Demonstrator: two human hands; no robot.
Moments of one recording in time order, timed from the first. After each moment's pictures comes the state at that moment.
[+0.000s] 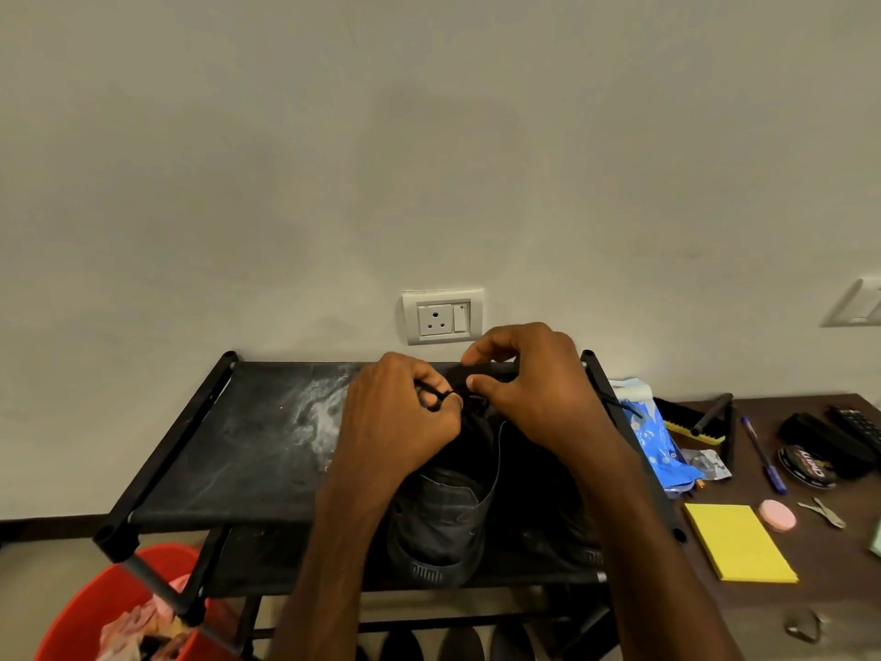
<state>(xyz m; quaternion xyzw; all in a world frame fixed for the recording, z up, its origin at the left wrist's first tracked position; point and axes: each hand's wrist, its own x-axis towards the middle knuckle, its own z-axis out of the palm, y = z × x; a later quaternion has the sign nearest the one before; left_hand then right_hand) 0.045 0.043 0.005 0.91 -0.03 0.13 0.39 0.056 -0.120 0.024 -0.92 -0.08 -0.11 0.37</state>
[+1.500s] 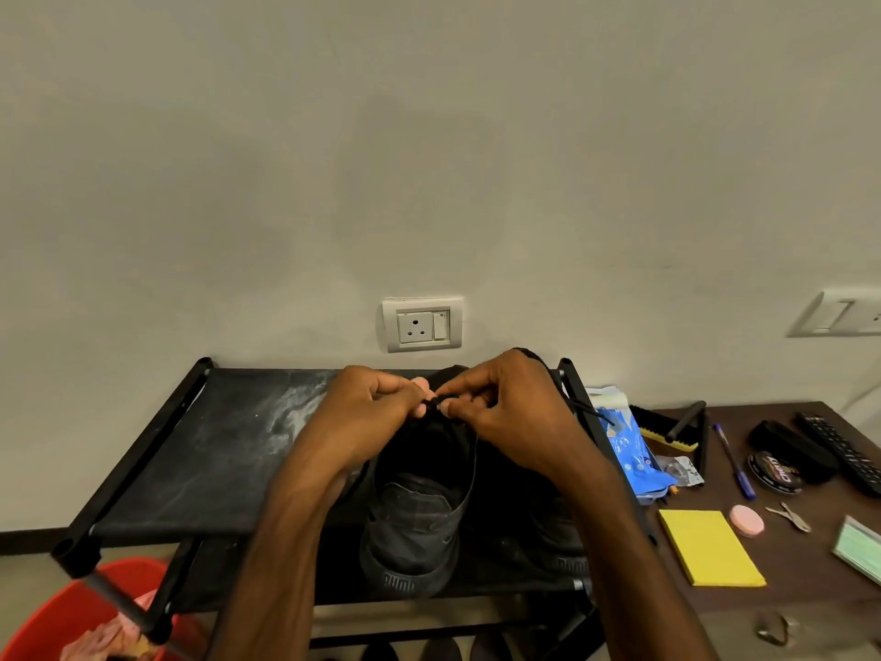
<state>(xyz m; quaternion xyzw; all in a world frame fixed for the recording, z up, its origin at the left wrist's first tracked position) 0.049 0.054 0.013 0.81 0.03 -0.06 0.59 0.054 -0.130 0.013 -0.89 -0.14 -0.04 0.44</state>
